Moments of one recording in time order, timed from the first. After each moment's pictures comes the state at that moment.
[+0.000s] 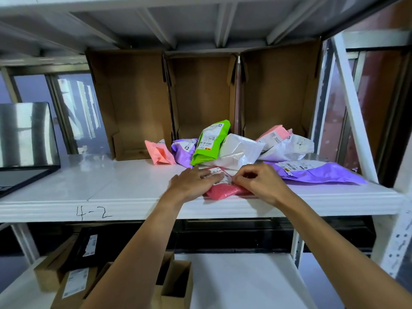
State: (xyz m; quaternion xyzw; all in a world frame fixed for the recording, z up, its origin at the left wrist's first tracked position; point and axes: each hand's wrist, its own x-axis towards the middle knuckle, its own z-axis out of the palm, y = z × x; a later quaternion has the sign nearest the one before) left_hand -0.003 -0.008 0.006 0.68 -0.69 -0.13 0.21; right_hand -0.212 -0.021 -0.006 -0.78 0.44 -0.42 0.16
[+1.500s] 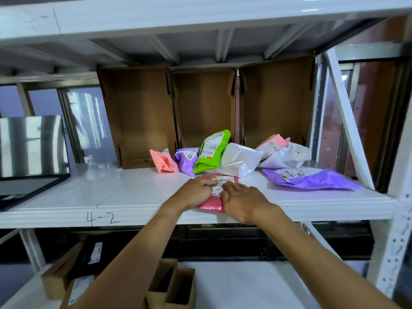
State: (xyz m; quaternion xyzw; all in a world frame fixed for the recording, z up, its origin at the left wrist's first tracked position) left_hand -0.004 -0.008 0.004 0.62 -0.73 -0.13 0.25; right_hand -0.167 -0.012 -0.017 -0.84 0.54 -0.07 -0.03
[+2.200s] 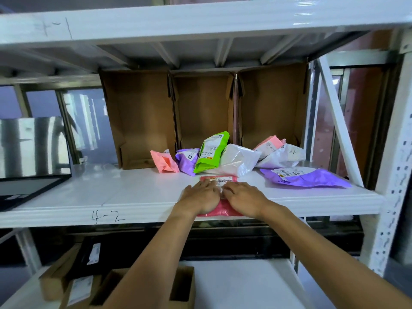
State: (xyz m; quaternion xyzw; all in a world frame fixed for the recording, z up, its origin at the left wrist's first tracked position) left_hand -0.013 -0.012 -0.014 0.65 -0.75 -0.02 0.05; right_hand -0.172 0.005 -0.009 -0.83 0.54 -0.17 0.06
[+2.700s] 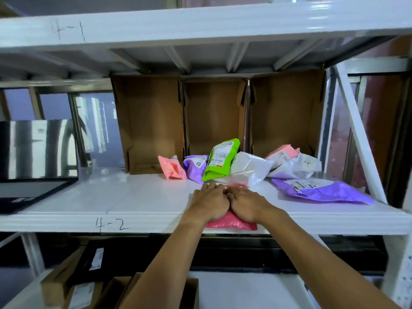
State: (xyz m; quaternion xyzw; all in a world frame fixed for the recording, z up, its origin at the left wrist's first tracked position) left_hand -0.016 -0.017 -0.007 0.66 -0.73 0.02 0.17; right_hand -0.153 -0.026 -0.006 -0.84 0.52 -0.17 0.05
